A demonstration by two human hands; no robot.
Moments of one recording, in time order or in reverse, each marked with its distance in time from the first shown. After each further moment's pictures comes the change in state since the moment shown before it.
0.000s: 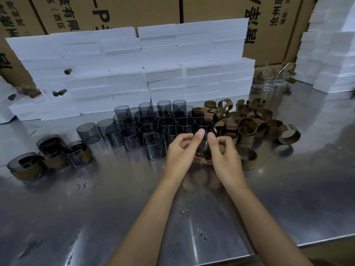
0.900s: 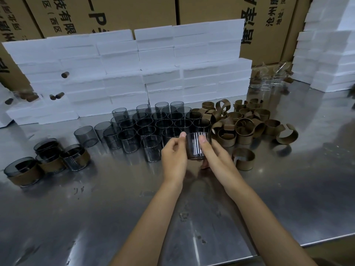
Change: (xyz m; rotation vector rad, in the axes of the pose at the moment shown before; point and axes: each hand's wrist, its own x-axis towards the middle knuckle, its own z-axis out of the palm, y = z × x) left_hand 0.001 -0.002 0.007 -0.071 0.242 -0.007; right_hand -0.004 -0.010 -0.005 0.213 -0.306 0.053
